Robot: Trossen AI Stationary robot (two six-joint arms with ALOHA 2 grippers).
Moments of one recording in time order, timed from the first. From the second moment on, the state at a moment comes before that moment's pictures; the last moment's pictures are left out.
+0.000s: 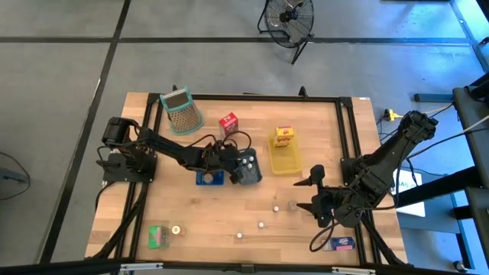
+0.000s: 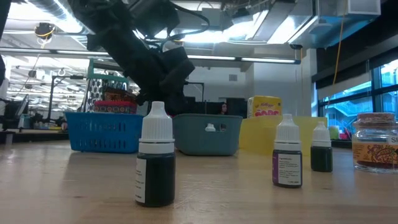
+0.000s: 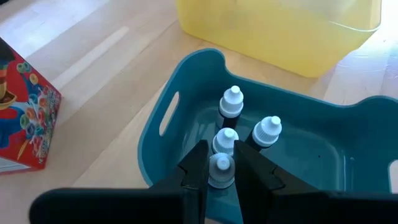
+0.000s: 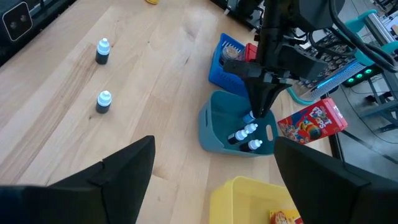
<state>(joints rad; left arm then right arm) -0.08 1.70 0.84 0.08 -0.46 -0.51 0.84 1.23 0.98 -0.62 0.76 0.10</state>
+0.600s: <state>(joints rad) -0.04 1.71 0.84 0.08 -0.40 -0.47 0.84 1.23 0.98 -0.62 0.76 0.10</state>
